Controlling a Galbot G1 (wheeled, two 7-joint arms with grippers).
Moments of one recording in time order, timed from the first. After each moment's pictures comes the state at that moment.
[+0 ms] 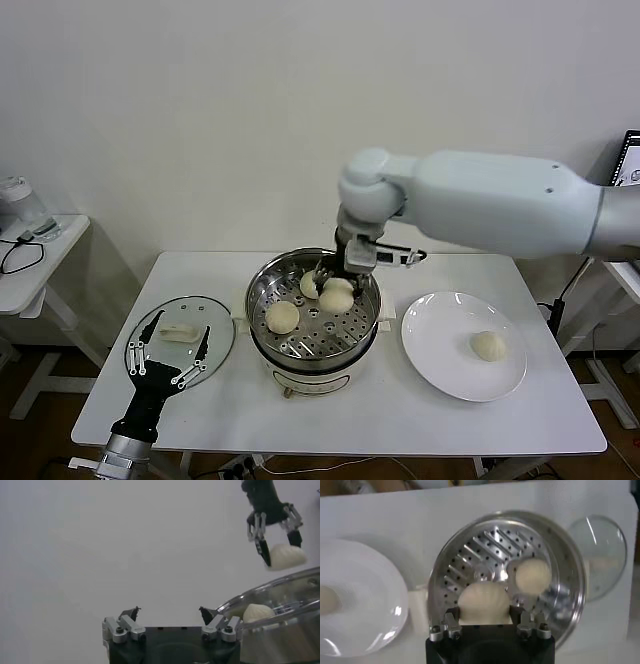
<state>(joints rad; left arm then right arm) 1.64 -1.18 -0.61 -2.00 0.08 -0.40 -0.05 0.69 1.14 -1.34 1.51 -0.06 0.51 -1.13</state>
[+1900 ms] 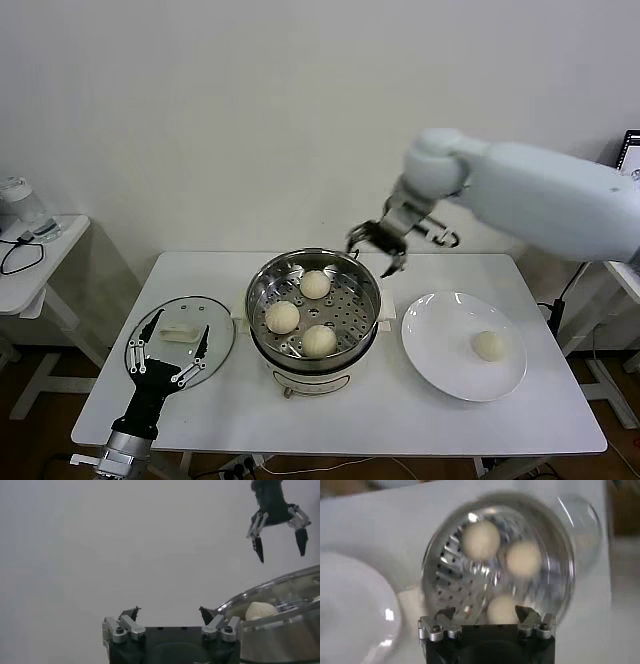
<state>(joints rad) 1.63 -1.18 -0.61 -1.99 0.08 -0.40 -0.05 0.65 0.86 -1.23 1.31 0.16 0.17 -1.16</state>
